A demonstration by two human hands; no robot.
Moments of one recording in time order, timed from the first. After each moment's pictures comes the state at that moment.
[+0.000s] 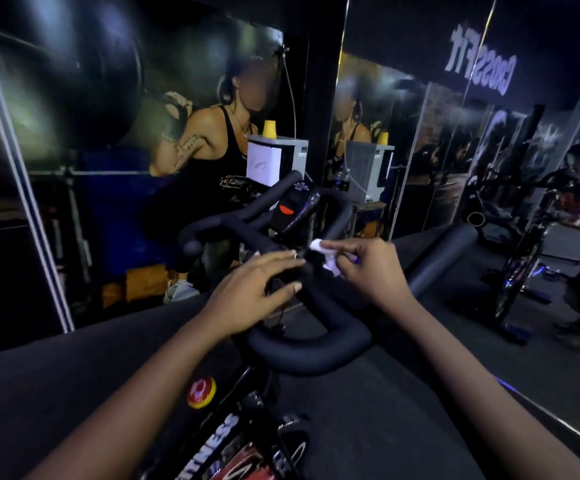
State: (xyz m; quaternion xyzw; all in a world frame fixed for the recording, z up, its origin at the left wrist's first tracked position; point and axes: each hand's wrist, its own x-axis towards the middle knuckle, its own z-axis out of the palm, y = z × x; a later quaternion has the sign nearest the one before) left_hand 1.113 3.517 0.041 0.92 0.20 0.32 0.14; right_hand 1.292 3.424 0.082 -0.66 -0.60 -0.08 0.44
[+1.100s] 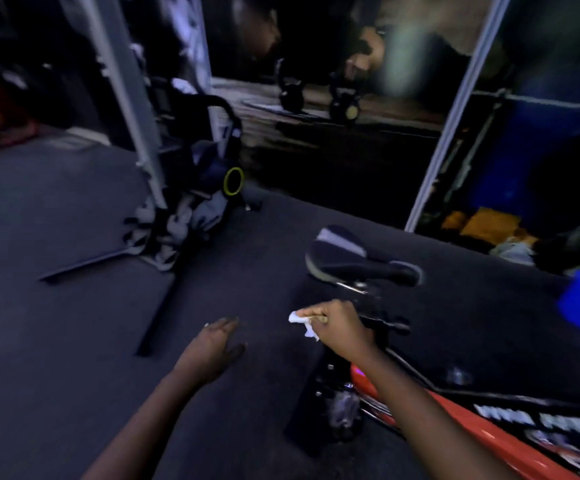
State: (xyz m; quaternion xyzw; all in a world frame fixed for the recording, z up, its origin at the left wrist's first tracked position) left_hand 0.450 3.203 -0.190 0.55 0.80 0.14 0.17; right_hand 0.651 3.338 -0.136 -0.36 -0.81 0.43 0.15
